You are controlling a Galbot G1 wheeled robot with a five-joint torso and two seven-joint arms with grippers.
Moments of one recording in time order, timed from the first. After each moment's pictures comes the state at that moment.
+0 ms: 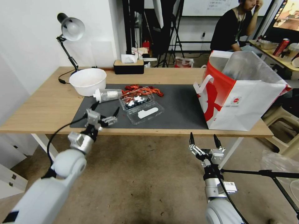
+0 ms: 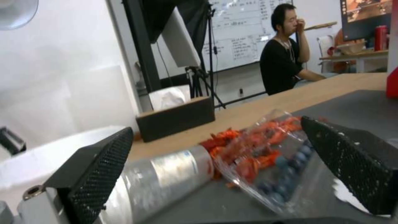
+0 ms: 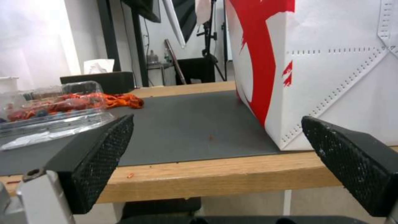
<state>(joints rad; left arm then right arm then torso) 1.07 -0.92 -0.31 -1.79 -0.47 -0.12 0.04 -1.58 1.30 0.36 1.97 0.19 0.34 0.27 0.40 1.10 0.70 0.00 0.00</state>
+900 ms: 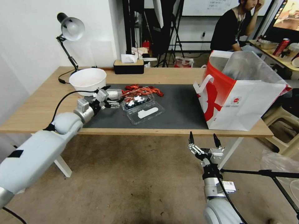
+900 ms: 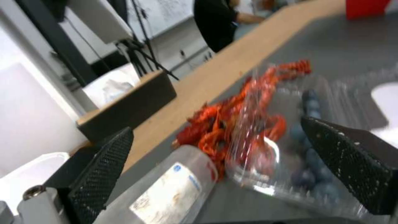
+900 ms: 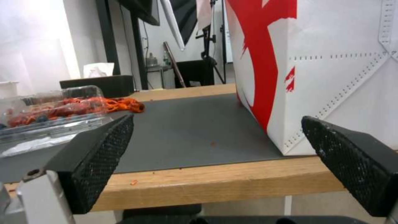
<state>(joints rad) 0.49 -0.74 0.13 -1.42 -0.56 -0.02 0.36 -1.57 1.32 0.36 1.98 0.18 0.33 0.27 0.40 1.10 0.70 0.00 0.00</state>
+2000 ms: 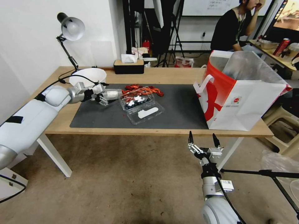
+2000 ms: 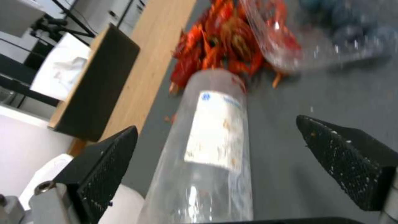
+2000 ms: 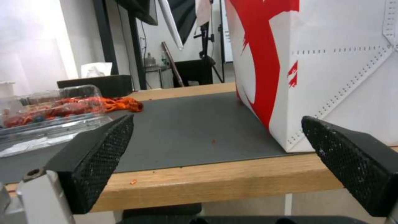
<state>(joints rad) 0.17 -0.78 0.27 -1.10 -0.19 -0.06 0.77 -1.56 1.34 0.35 1.96 0.17 0.34 0.27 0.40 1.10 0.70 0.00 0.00</state>
